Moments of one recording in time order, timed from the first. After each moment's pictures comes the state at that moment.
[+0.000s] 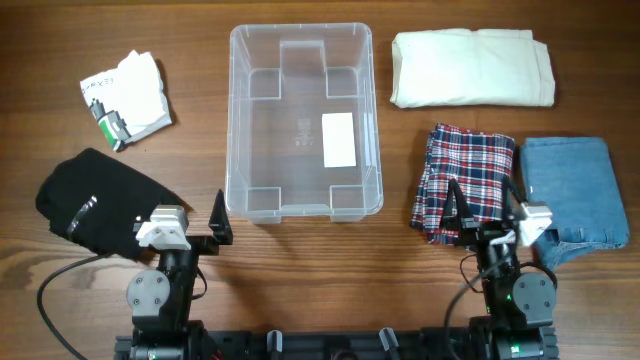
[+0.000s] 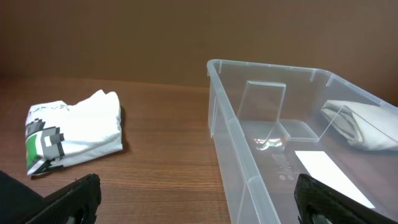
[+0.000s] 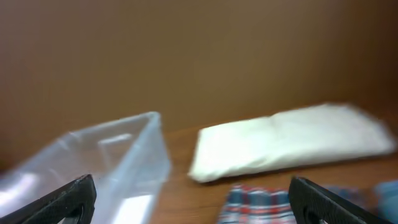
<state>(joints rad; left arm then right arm) 0.01 0.02 0.02 -0.08 0.07 -0.11 0.08 0.02 0.01 0.07 -0.03 0.37</state>
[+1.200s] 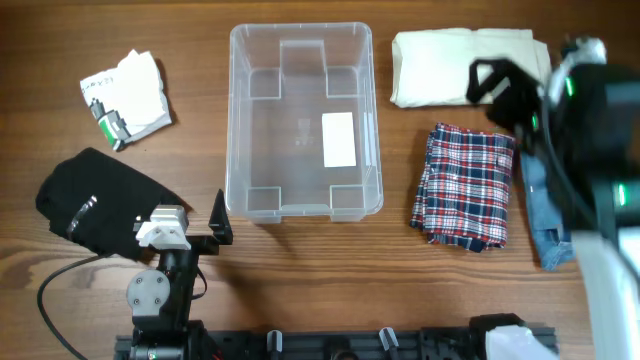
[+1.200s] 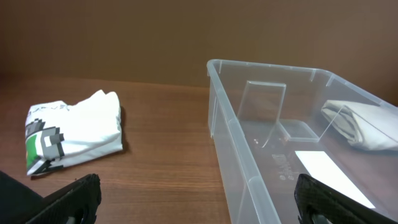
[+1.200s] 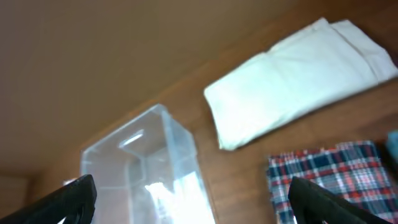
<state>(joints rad) 0.01 0.02 0.02 -0.07 0.07 -0.11 0.08 1.22 1.45 -0.83 -0.02 0.61</state>
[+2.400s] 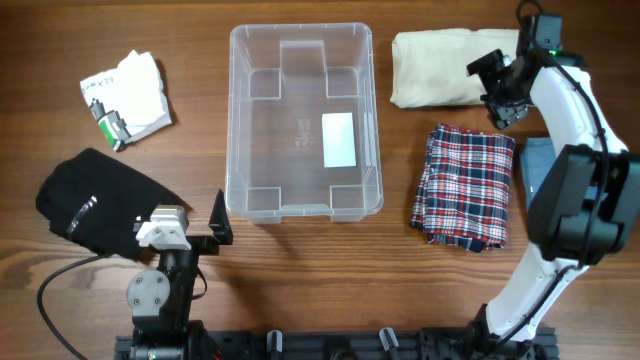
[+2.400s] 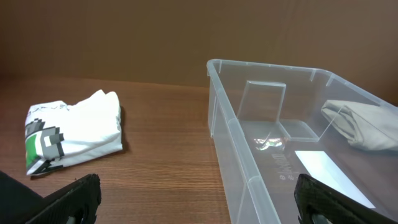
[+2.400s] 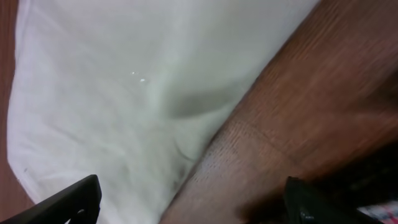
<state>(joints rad) 0.01 0.02 0.02 -0.07 0.07 -0.11 -0.15 2.08 1.61 -0.73 -0.14 0.93</state>
